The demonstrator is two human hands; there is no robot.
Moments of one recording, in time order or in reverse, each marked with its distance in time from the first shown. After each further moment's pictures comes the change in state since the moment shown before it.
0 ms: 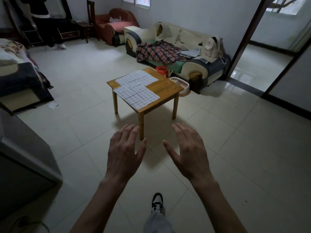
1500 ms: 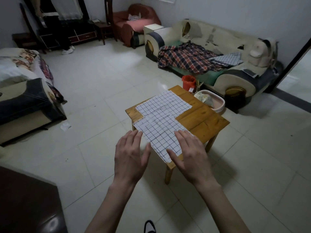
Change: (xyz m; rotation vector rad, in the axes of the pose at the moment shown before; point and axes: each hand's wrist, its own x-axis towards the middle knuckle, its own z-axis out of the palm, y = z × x) left_hand 0.483 -0.303 0.180 0.065 -0.025 -0.176; right_hand 0.555 -0.013 0.282 0.076 -0.087 -0.099
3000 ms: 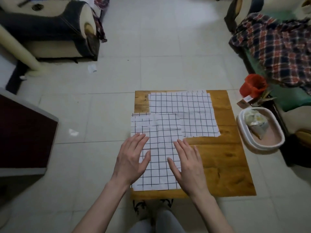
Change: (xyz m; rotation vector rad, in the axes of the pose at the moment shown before) left_hand 0.225 0.037 0.299 -0.019 -0.067 -0.383; right_hand 0.313 0.283 0.186 0.103 -0.403 -0.425
